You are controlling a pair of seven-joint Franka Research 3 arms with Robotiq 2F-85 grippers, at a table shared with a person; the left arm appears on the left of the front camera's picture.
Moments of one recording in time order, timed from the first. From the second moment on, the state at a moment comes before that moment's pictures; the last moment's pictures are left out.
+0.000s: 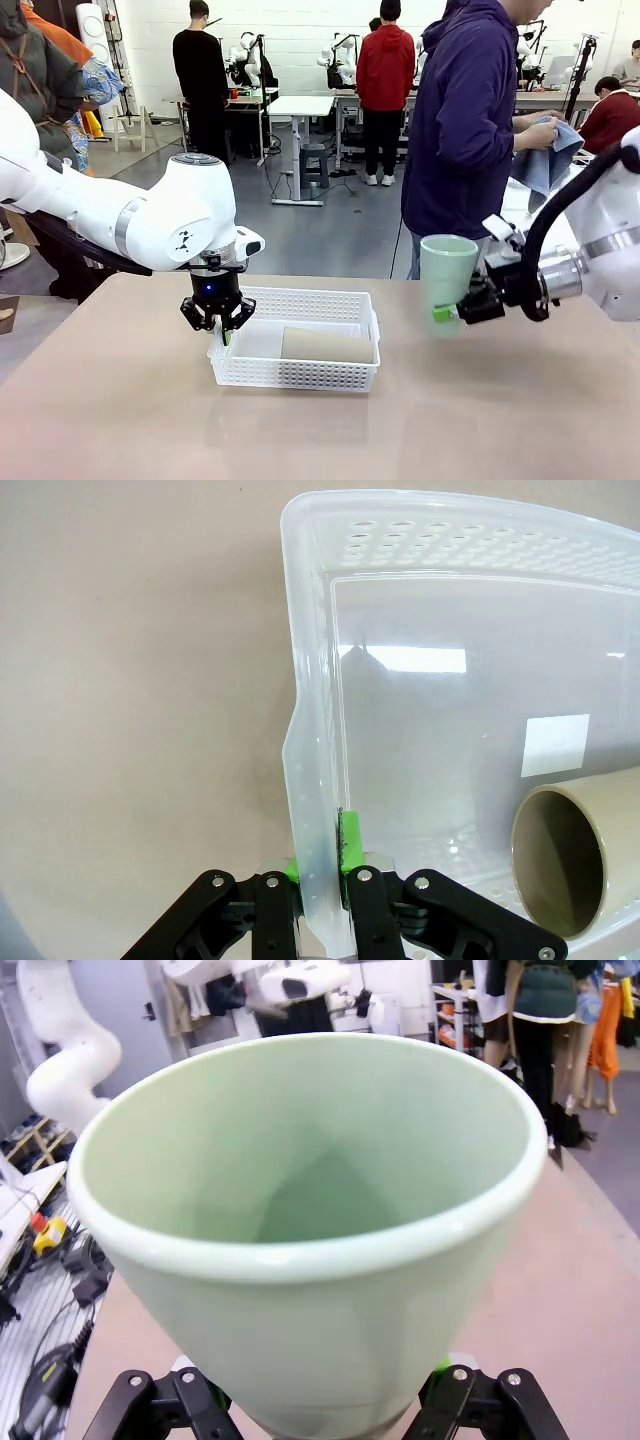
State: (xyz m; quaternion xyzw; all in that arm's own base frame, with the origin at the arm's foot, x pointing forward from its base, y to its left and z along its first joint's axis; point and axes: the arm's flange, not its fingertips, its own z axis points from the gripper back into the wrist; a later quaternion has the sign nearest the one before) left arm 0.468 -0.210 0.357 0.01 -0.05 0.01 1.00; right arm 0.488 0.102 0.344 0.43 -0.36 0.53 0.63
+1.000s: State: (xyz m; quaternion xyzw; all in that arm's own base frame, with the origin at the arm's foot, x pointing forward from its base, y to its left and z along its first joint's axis) left arm 0.468 -0.210 0.357 0.01 -0.05 0.01 1.00; right arm 0.478 0.135 0.419 0.38 -0.36 0.52 0.67
